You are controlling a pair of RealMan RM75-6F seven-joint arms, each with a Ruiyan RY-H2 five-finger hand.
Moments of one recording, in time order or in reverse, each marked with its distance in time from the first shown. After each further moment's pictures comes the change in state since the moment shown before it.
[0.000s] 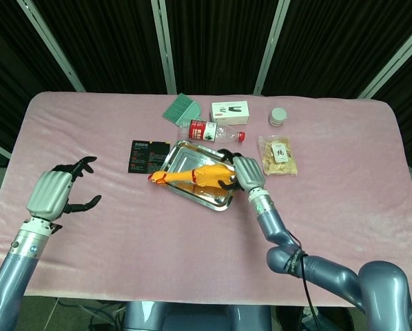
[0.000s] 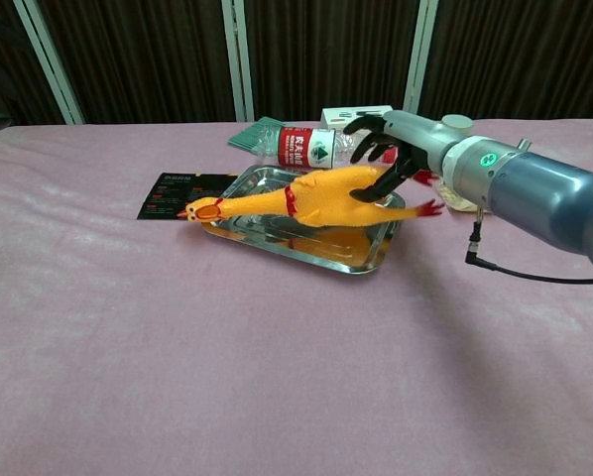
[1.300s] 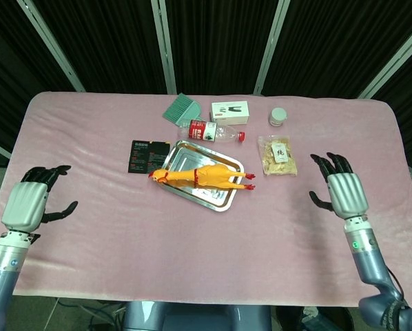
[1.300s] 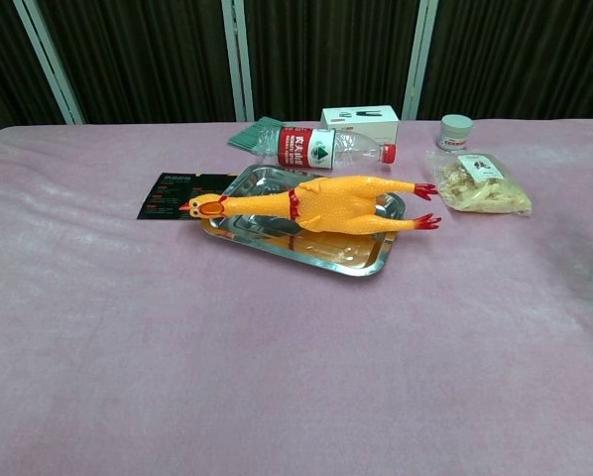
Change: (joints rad) left arm 0.144 -0.022 0.044 0.105 0.116 0.123 0.012; right arm -0.426 0.511 -0.238 -0.353 -0.340 0.449 -0.016
